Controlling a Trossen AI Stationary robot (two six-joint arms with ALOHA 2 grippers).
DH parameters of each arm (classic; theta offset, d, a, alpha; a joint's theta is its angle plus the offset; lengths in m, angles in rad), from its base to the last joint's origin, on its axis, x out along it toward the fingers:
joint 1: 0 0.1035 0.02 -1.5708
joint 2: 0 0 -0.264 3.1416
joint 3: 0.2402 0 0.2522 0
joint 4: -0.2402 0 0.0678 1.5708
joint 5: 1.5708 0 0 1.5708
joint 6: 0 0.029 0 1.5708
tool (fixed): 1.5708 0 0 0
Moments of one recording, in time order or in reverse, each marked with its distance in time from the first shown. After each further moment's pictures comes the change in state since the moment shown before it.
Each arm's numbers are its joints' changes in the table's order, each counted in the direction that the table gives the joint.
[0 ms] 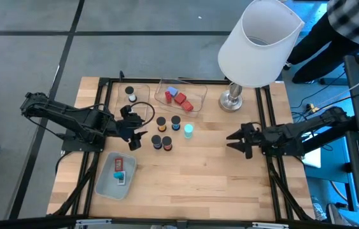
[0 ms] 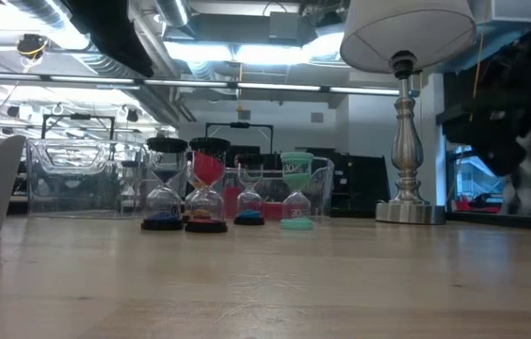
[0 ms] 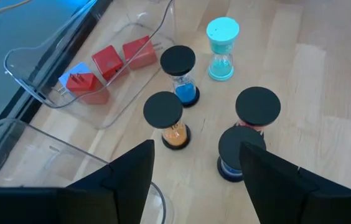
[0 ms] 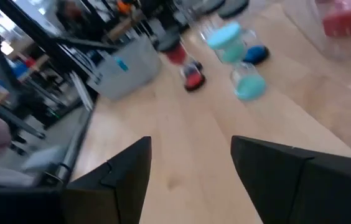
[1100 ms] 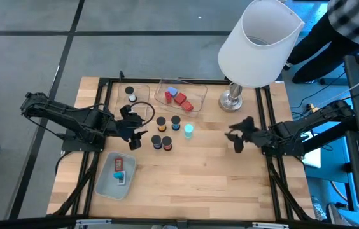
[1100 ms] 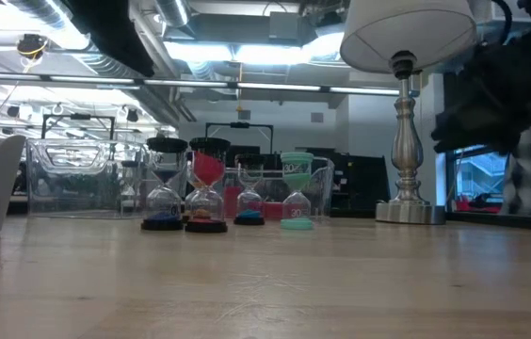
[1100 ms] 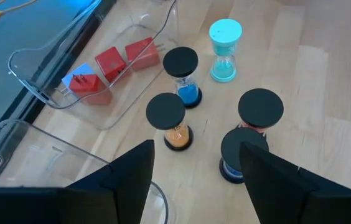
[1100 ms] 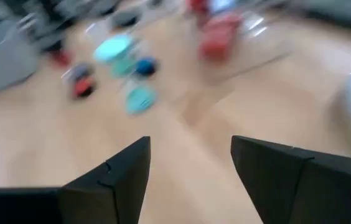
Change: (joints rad) left arm 0.002 0.000 0.000 0.001 -0.010 0.000; right arm 0.035 0.310 0.222 -0.284 0.375 0.009
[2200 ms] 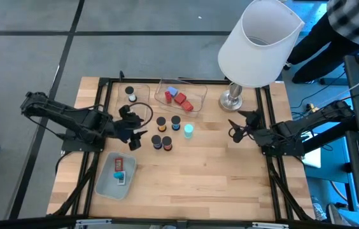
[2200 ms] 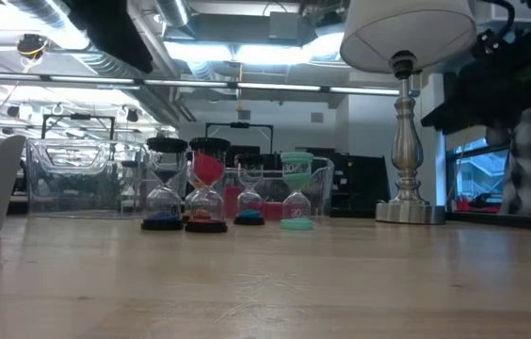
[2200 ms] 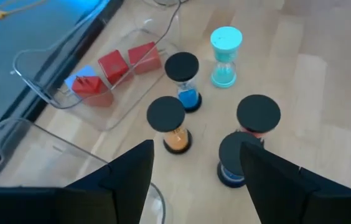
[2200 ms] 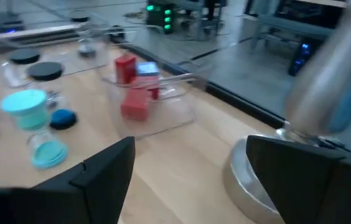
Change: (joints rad) left arm -0.027 -0.011 0.000 0.000 -0.037 -0.040; right arm 0.000 -0.032 0.003 0.006 0.405 -0.205
